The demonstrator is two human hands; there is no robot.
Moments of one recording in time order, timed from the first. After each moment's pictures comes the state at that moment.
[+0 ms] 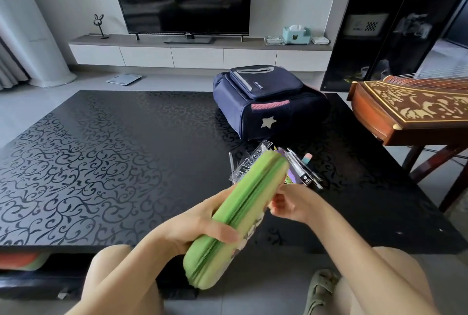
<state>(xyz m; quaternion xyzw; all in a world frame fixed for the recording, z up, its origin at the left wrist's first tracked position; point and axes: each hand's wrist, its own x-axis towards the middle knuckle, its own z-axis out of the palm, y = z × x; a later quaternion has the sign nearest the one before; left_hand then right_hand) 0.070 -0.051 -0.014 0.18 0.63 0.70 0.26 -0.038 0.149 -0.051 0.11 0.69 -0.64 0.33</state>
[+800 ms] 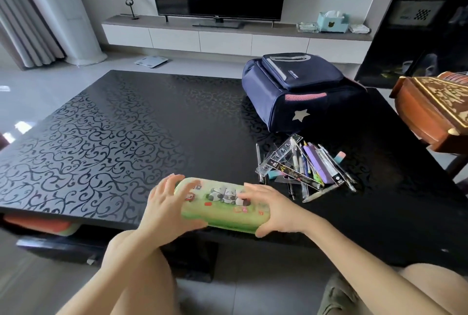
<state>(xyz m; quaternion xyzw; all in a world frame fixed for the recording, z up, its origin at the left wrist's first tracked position) 0.086 -0.157 -0.099 -0.10 0.99 0.13 -0.06 -0.031 0.091 -0.098 -0.37 0.84 -0.29 0.27</state>
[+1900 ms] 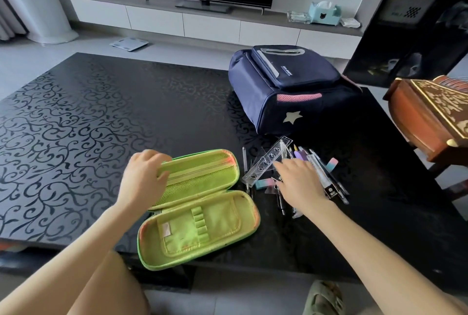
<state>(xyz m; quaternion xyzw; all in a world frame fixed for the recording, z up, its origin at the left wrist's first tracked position) -0.007 -0.188 -0.093 -0.13 0.96 0.17 -0.16 -0.122 0.116 -0.101 -0.28 0.95 0.06 -0.06</state>
